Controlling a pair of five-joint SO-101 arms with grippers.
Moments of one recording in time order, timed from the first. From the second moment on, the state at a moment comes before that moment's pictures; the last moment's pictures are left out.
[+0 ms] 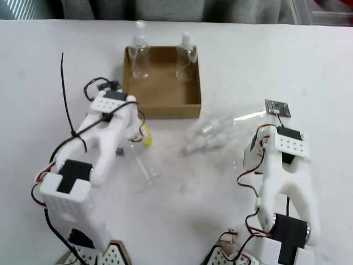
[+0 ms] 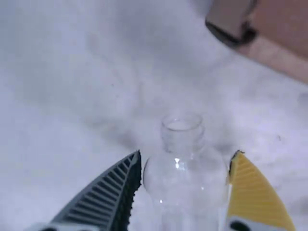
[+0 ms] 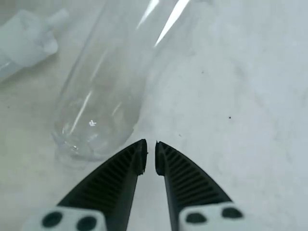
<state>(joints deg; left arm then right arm) 5.5 16.9 13.7 73.3 39.1 12.8 -11.8 42.0 63.9 10.3</state>
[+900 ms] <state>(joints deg) 8.6 18.0 17.1 69.0 39.4 12.8 -11.8 42.1 63.2 10.3</state>
